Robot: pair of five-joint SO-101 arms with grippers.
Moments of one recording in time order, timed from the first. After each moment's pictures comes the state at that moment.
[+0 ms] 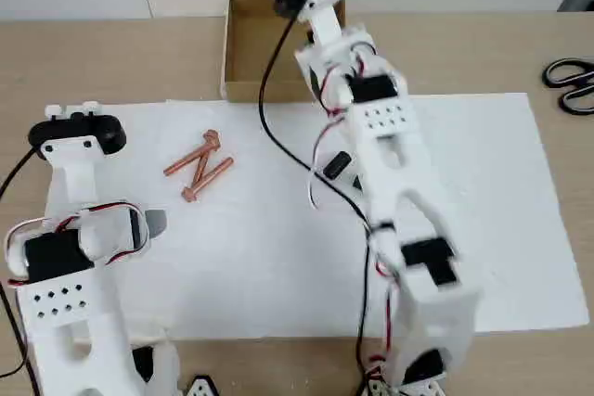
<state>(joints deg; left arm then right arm) -19.3 -47.7 39.6 85.5 -1.7 -17.1 23.2 -20.6 34.8 14.2</state>
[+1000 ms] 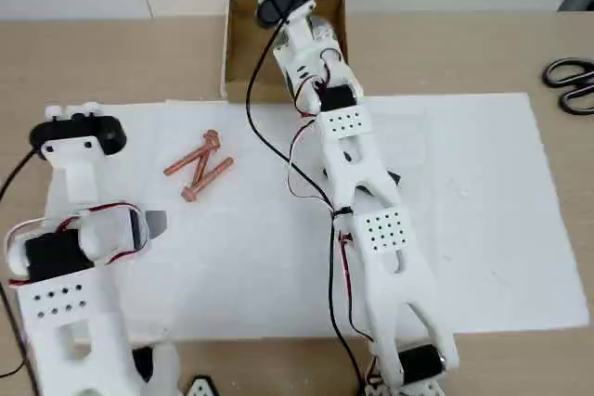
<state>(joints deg) -19.3 -47.7 39.9 85.5 -1.7 -18.6 76.2 -78.8 32.1 14.2</state>
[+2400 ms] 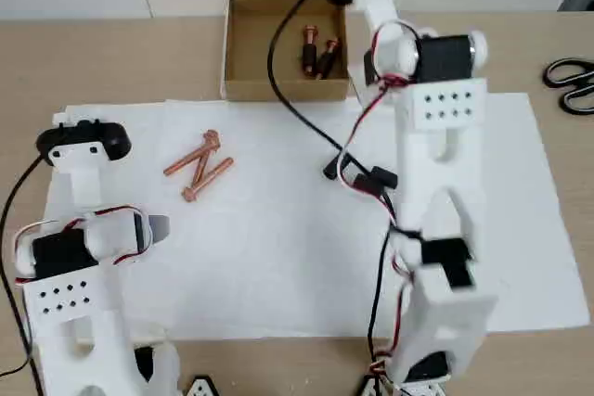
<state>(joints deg) -19.3 -47.7 44.4 82.8 -1.7 -9.9 15.1 -45.4 98.8 14.2</state>
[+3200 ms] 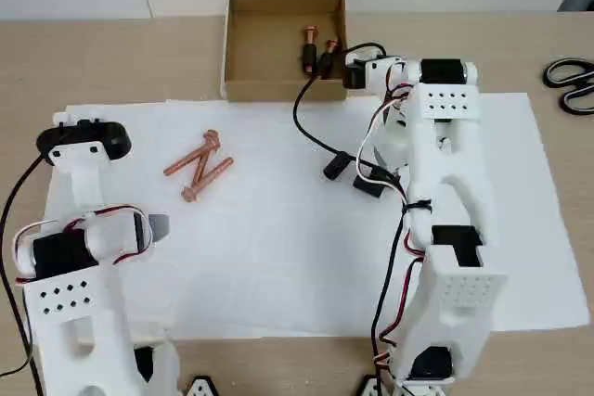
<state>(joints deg) -19.3 -47.7 44.4 82.2 -1.7 -2.9 25.8 -25.2 96.2 28.2</state>
